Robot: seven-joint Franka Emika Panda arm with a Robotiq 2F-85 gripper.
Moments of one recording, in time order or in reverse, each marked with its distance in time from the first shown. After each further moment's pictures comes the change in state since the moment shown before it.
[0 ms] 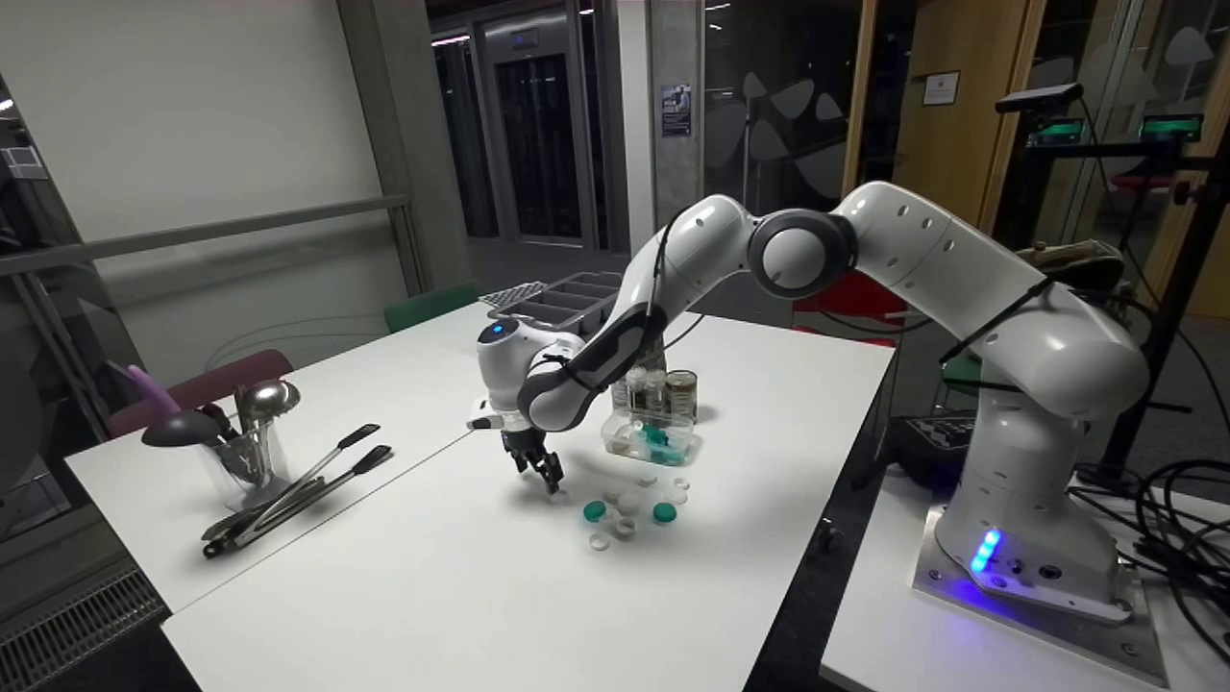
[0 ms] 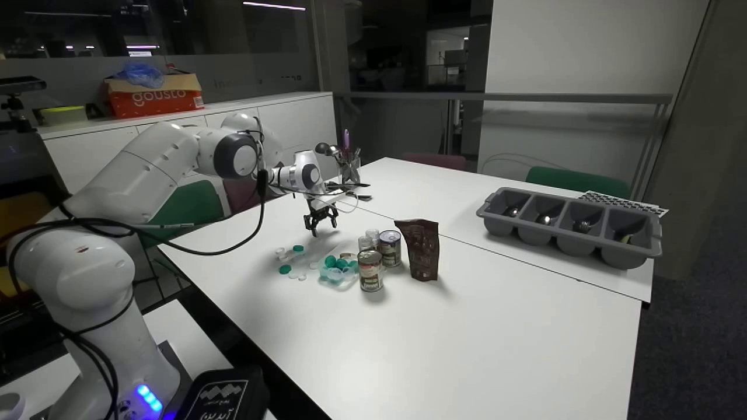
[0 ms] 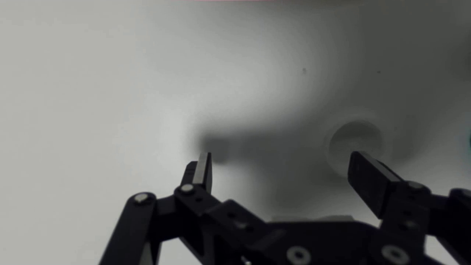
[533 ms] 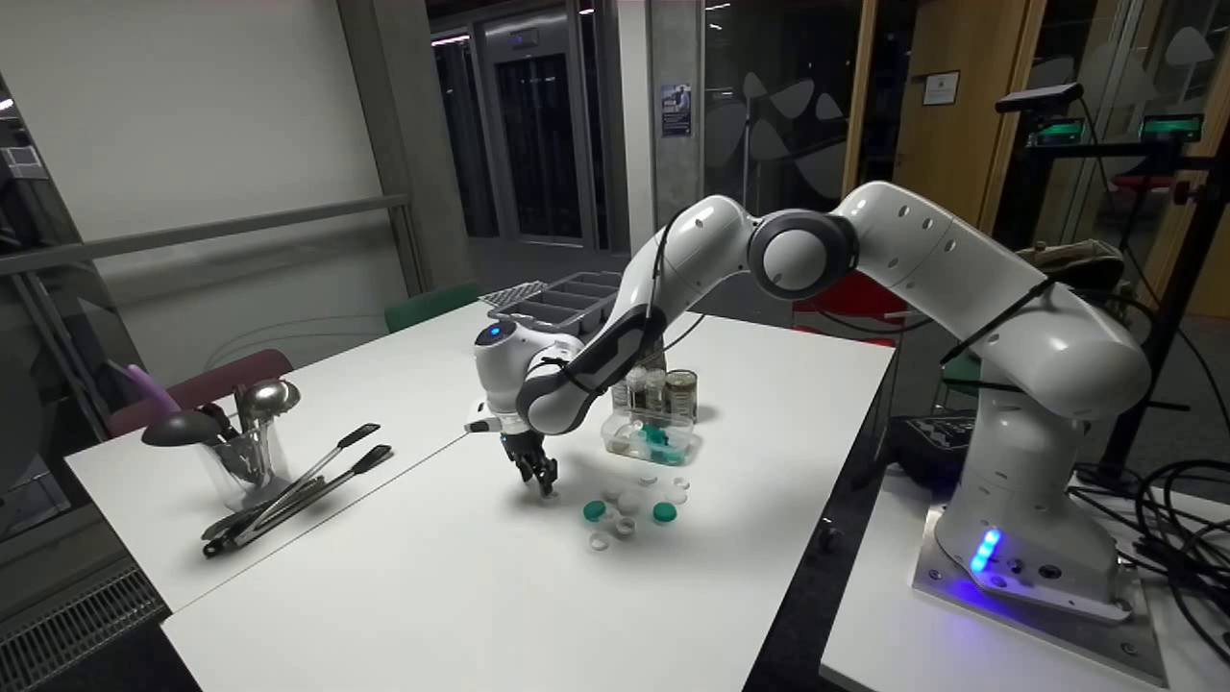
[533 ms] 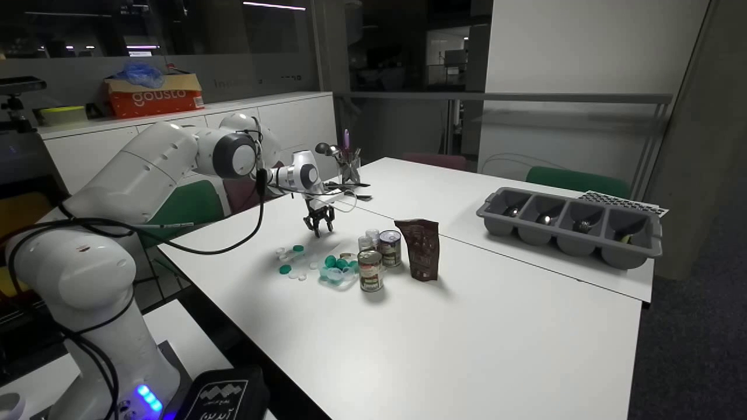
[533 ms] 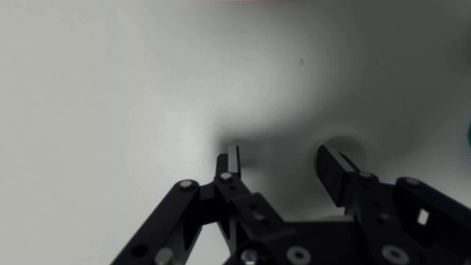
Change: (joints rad) arm 0.016 0.000 -0.010 0.000 0.000 0.000 0.001
